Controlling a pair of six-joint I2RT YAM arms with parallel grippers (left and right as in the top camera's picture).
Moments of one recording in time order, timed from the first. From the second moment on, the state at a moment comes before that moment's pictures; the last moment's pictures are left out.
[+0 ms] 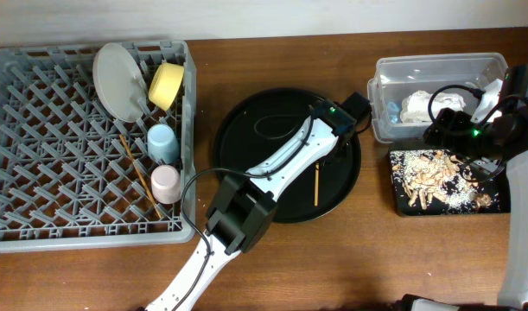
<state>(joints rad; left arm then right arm) -0.80 2.64 2.44 -1.24 -0.12 -0.68 -0.31 1.45 1.51 -1.24 -0.18 0.22</state>
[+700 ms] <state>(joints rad) -0.56 2.64 3.12 -1.68 -0.12 -0.33 -0.31 1.45 1.51 -1.24 -0.18 0.22</state>
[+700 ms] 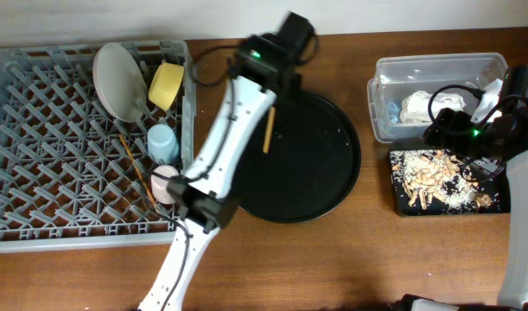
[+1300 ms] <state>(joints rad) -0.23 2.09 2.62 -1.69 -0.16 -0.18 -0.31 1.45 1.51 -1.24 -0.18 0.22</state>
